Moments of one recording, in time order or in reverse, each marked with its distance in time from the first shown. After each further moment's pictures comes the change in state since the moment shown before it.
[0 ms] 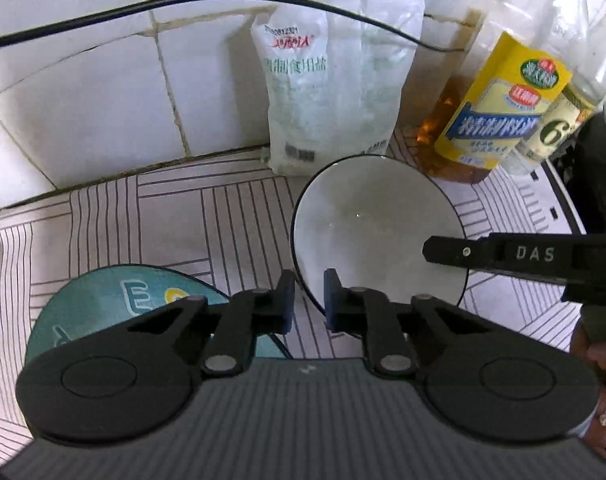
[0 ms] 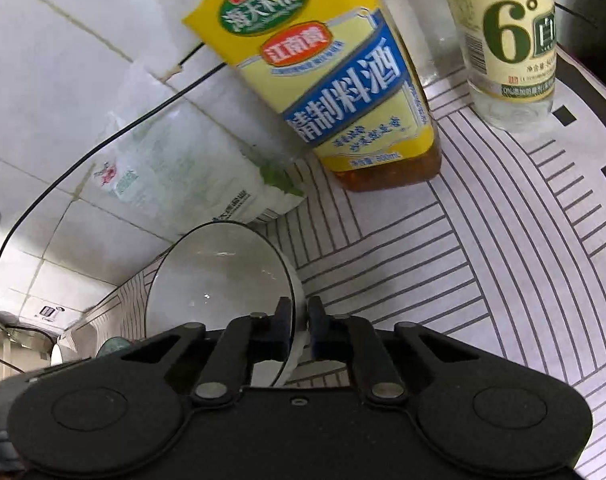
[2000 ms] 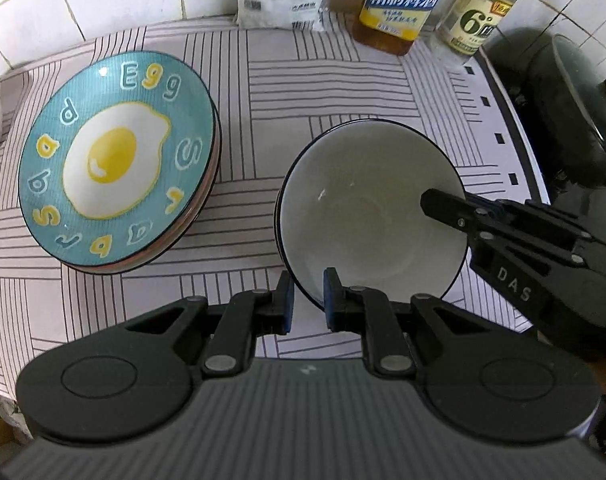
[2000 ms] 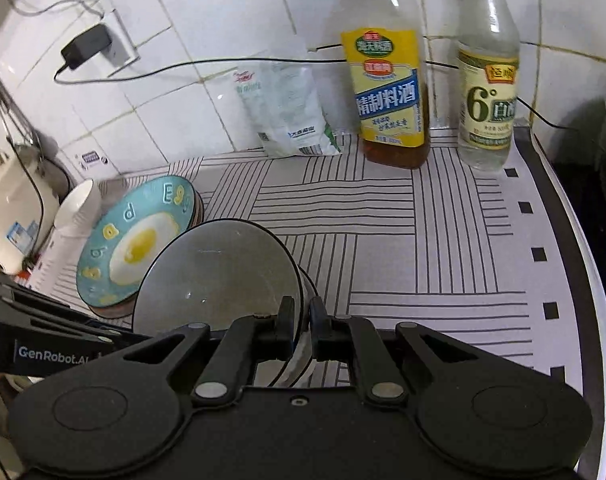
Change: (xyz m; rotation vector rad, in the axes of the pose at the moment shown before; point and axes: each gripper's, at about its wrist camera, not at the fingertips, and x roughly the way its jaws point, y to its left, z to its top) left arm -0.086 -0.078 -0.120 -0.115 0.183 0.000; right arm -0.119 -0.013 -0.113 -0.529 -0.078 -0.023
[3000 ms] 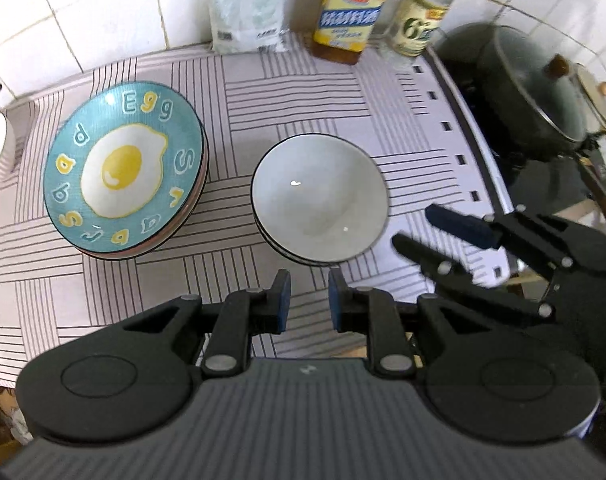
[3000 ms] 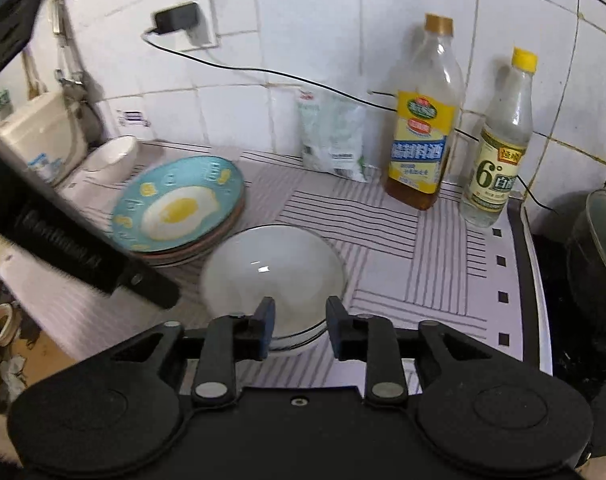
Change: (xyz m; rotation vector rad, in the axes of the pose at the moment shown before) left arm -0.075 -0.019 -0.026 0.109 -0.035 -0.044; right arm -0.074 0.049 -0.026 -0.254 -0.047 -0.046
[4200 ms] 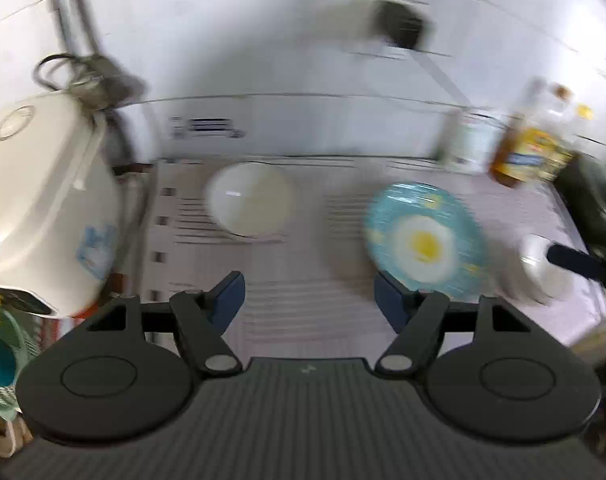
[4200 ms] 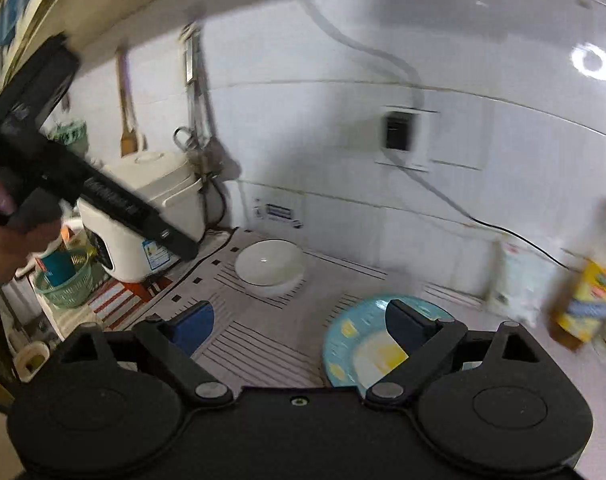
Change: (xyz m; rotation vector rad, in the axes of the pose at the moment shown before) left arm -0.133 0.343 -0.046 -0.116 -0.312 0.121; right arm 0.037 0.262 0.092 -0.132 -0.233 0.108
